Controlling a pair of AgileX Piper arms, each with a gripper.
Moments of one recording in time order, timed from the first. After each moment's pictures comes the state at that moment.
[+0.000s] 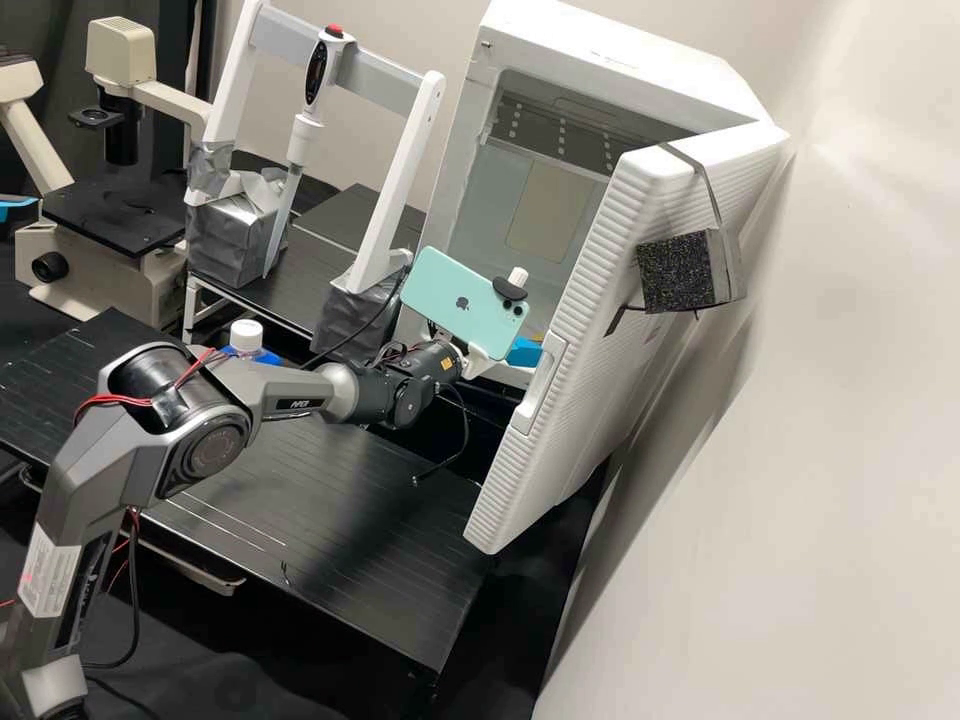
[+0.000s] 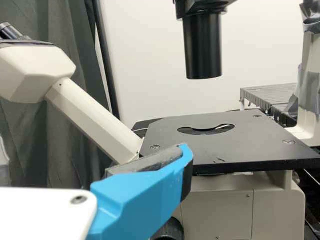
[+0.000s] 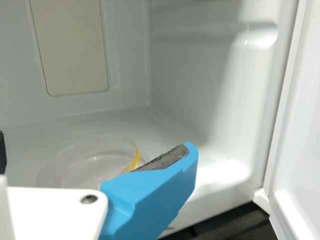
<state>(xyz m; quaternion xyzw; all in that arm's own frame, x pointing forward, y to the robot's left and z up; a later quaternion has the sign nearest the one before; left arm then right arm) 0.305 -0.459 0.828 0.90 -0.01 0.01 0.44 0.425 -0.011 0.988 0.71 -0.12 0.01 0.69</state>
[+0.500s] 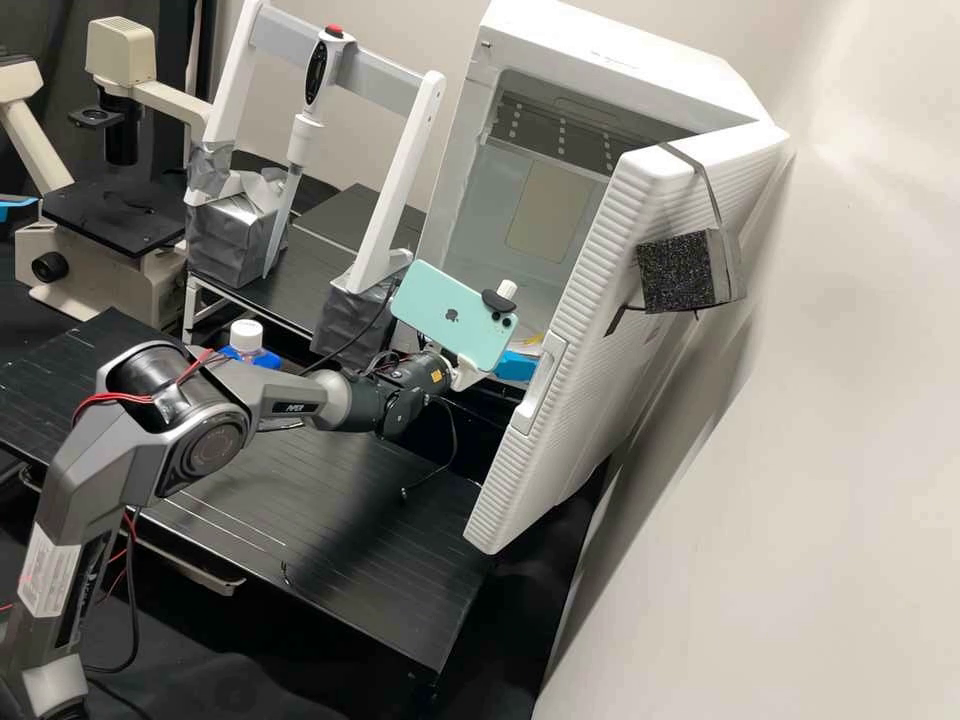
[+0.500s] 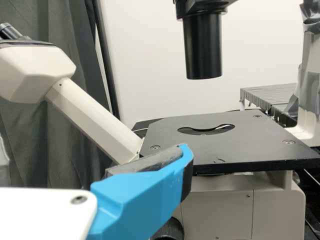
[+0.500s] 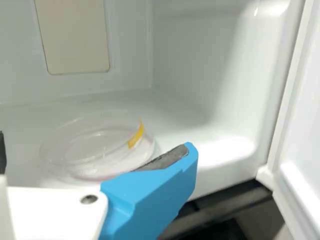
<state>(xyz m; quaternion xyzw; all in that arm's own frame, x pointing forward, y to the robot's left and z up) 0.305 -0.459 0.828 0.90 -0.01 0.01 0.44 0.421 -0.018 0.967 0.72 -0.12 -0.01 0.69</state>
